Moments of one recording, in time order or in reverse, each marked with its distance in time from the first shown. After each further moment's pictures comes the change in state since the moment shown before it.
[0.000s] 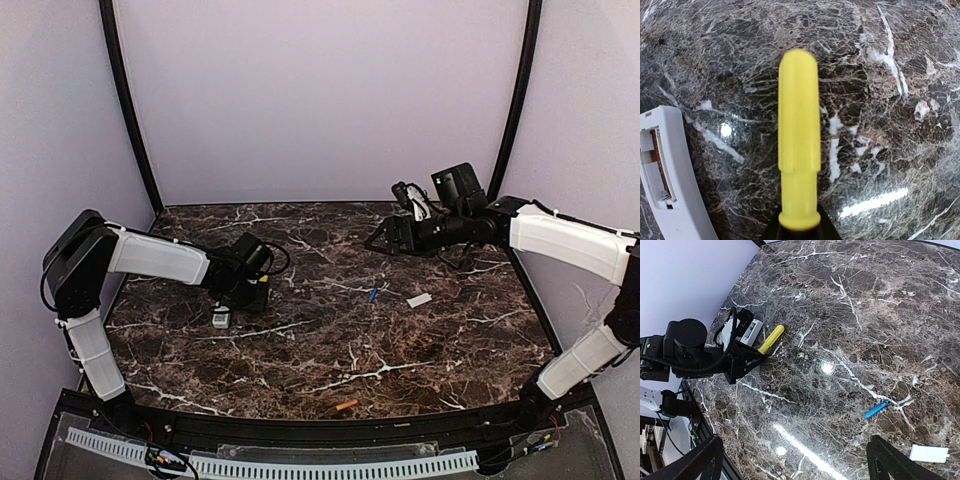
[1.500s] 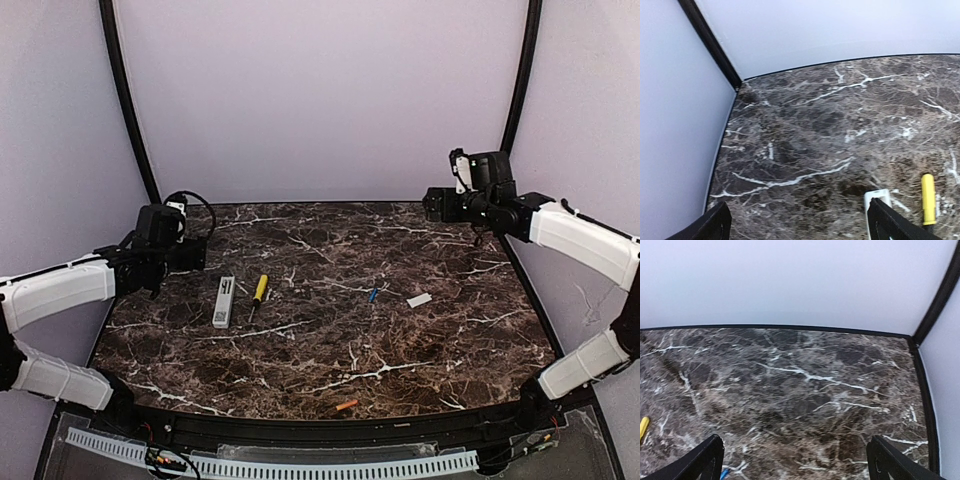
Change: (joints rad) left arm 0.201 -0.605 -0.263 0.205 -0.343 0.413; right arm -0.158 -0.068 -0.016 0.122 0.608 -0.212
